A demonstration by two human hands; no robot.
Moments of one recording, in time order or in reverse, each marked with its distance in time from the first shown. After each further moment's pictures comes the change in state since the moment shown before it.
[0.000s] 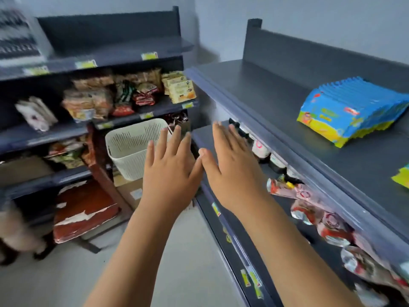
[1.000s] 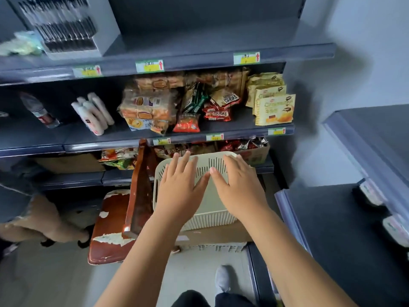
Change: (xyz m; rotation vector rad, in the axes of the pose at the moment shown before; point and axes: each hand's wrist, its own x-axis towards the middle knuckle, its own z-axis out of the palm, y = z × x) left_hand 0.336 -0.331 0.141 -0.055 -0.078 -0.413; right_hand 0.434 -0.032 0.327 0.166 -0.431 -0.061
